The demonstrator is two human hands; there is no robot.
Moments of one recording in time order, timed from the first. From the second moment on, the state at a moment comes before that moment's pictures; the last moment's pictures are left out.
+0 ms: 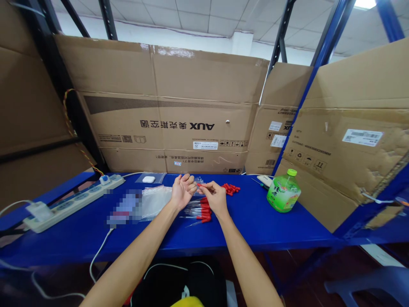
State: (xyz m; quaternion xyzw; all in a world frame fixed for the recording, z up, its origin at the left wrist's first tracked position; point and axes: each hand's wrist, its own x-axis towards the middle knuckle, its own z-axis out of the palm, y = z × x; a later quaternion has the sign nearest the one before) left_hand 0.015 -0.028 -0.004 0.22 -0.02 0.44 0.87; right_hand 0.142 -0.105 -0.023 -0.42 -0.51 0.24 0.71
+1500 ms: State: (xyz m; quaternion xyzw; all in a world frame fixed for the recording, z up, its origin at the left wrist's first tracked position) left_hand 0.008 -0.027 0.001 0.23 0.02 0.43 0.87; right_hand 0.152 -0.099 -0.032 -0.44 -0.57 0.18 0.67
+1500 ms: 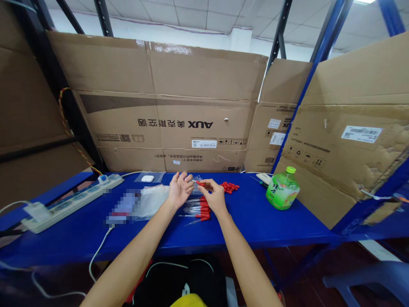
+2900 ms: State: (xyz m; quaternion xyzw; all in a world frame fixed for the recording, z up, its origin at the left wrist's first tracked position) left_hand 0.016 -0.033 0.000 0.26 -0.01 0.42 0.87; right_hand 0.146 -0.102 -0.029 -0.40 -0.51 0.26 0.71
